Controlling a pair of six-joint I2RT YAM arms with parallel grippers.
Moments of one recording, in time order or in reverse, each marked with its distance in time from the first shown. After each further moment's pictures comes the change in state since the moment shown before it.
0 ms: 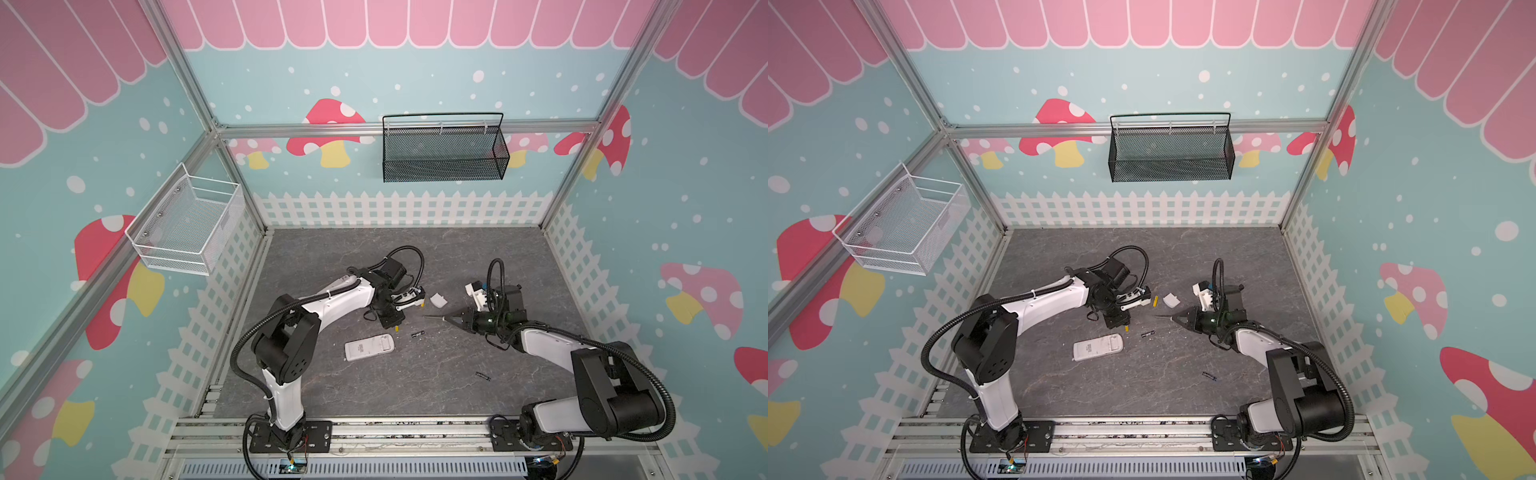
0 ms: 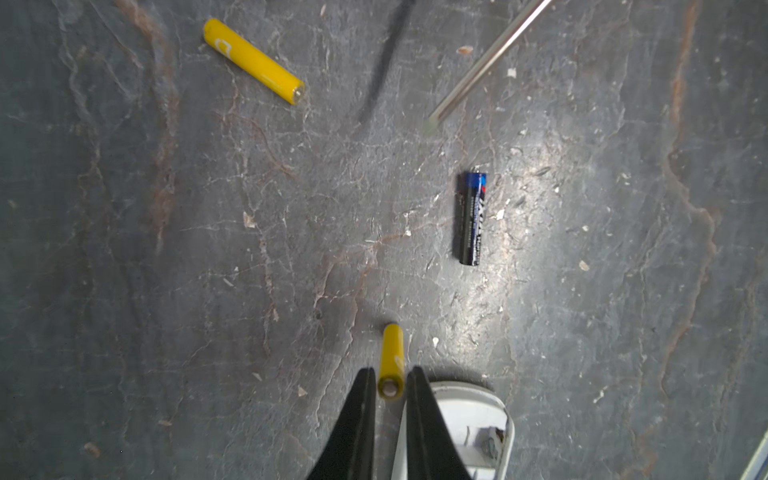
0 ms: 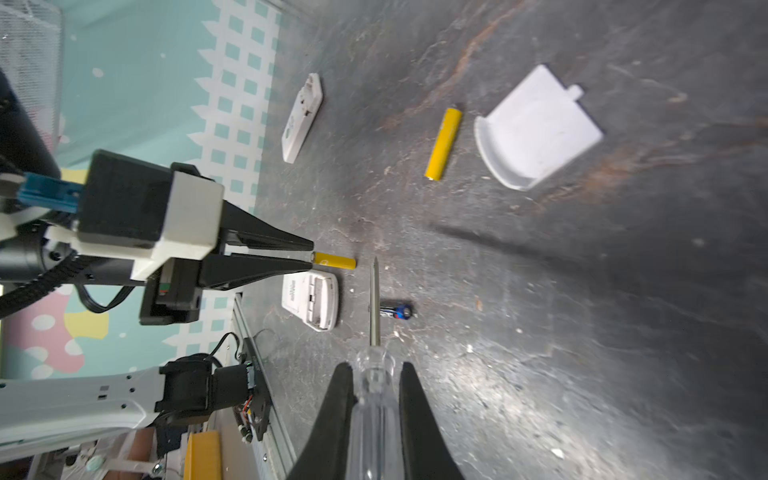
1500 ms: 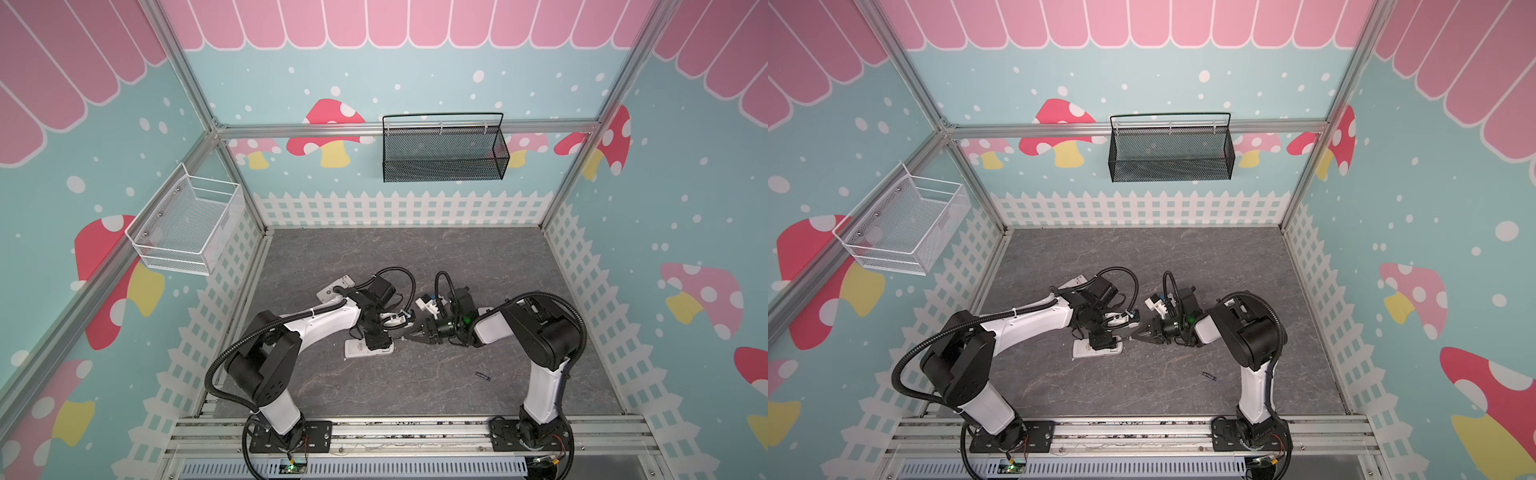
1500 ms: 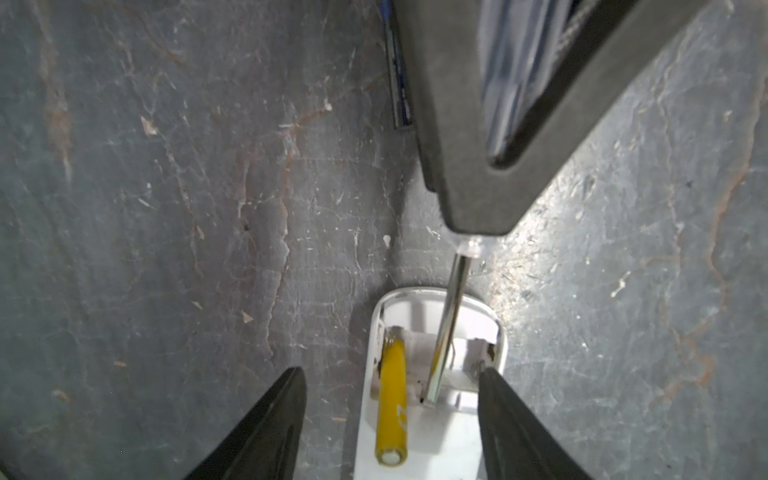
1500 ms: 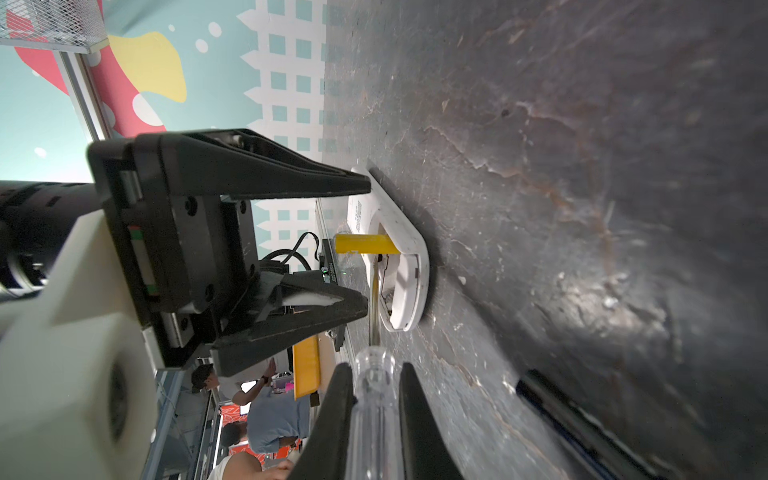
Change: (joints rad) left arm -0.018 -0.200 -0.298 0.092 -0.079 0.189; right arm 0.307 0.505 0.164 0.445 -0.295 0.293
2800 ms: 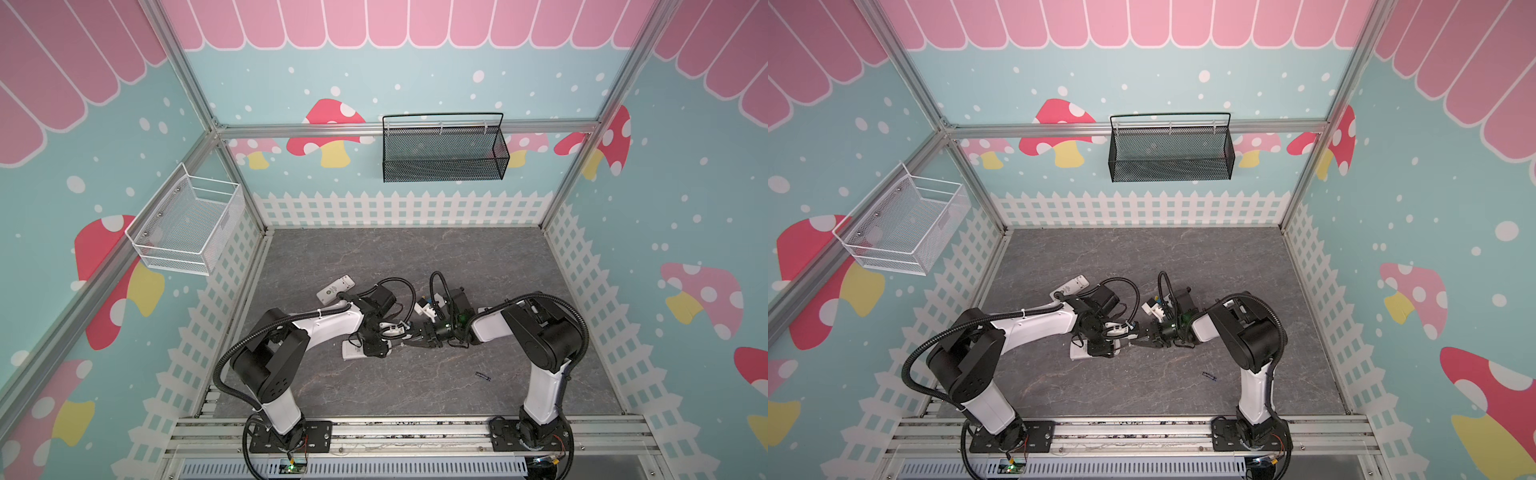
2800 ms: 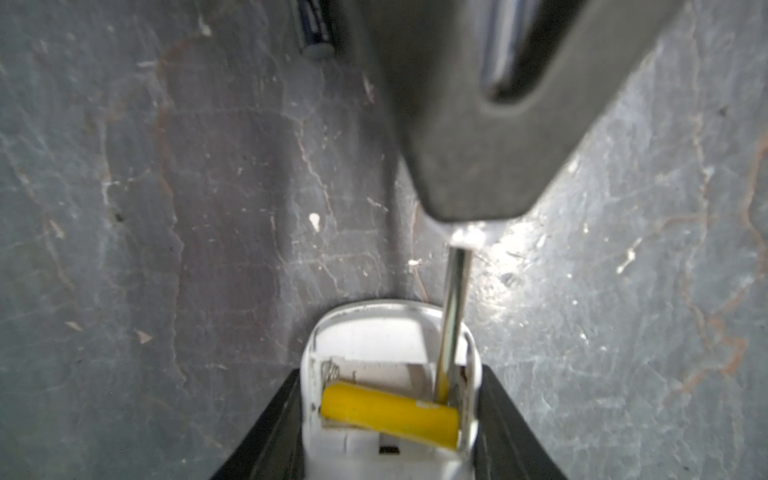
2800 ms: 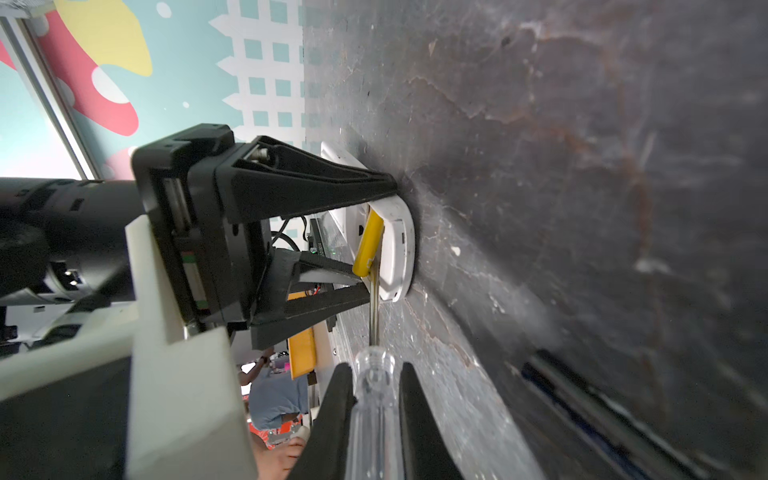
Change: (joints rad) left arm -0.025 0.034 -0.065 0.024 -0.001 0.042; right arm 0.029 -0.014 0.021 -0.137 -0.003 -0.055
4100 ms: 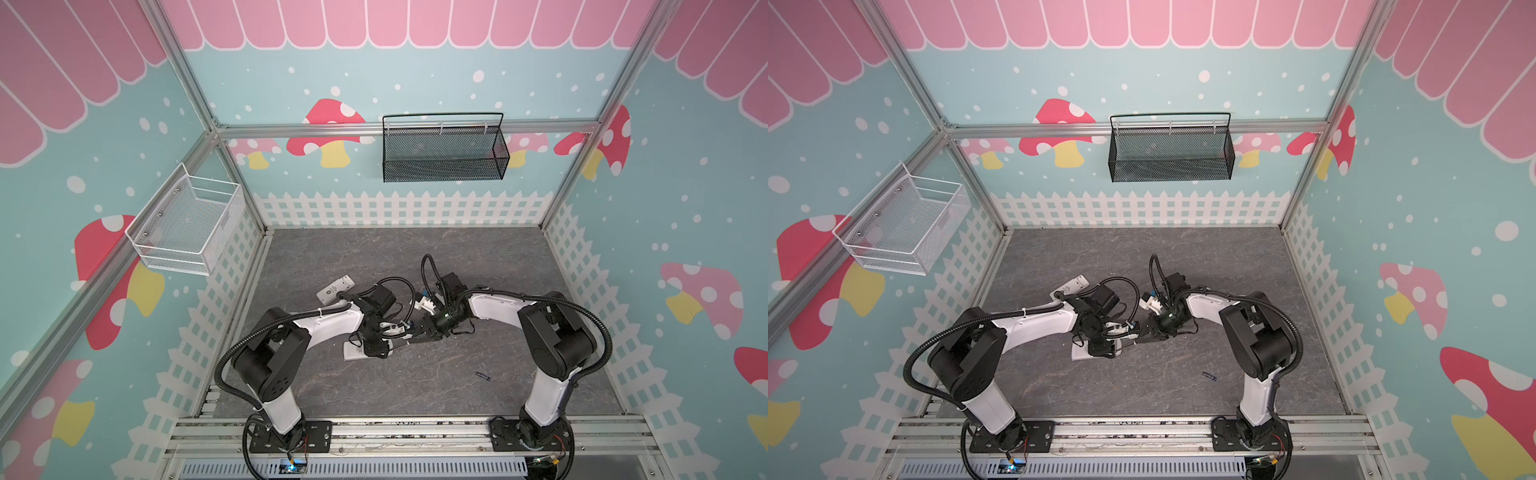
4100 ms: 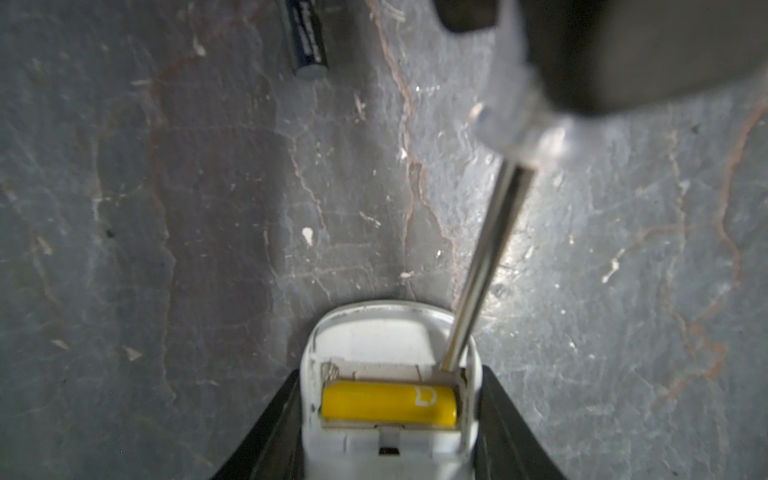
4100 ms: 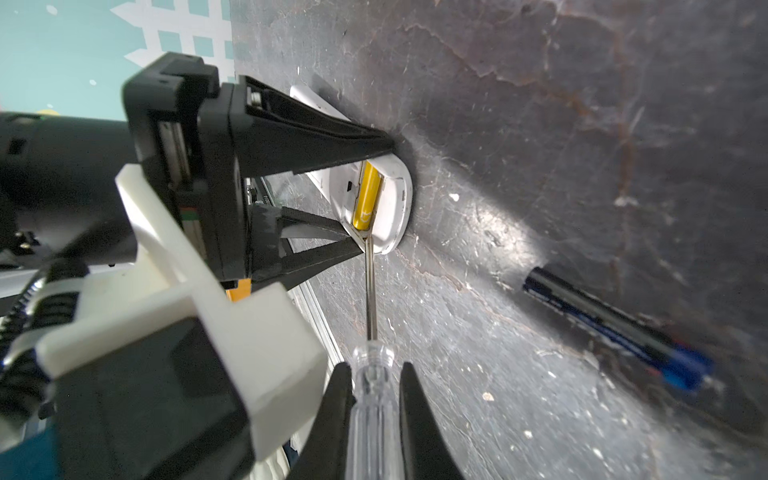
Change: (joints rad) left arm 0.006 0.011 0.007 -0.001 0.036 0.003; right arm 0.005 -0.069 0.346 -0.964 0.151 -0.548
